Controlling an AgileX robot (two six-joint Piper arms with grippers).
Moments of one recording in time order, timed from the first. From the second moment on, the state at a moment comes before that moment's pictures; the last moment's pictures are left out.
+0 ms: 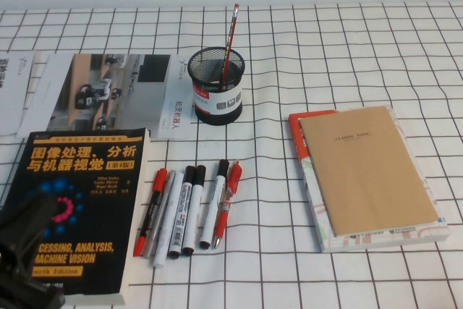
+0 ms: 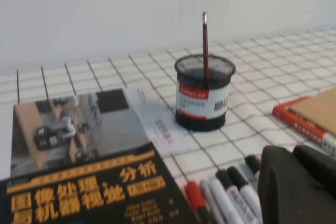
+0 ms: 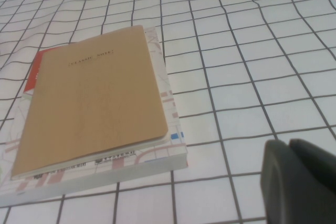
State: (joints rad) right arm 0.02 -0.02 0.03 0.07 0.35 0.13; left arm -0.44 0.47 -0.23 0.15 -0.04 -0.16
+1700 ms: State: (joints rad) right arm 0.02 -0.02 0.03 0.07 0.35 0.13; left arm -0.44 0.06 0.02 0.13 0.33 -0.16
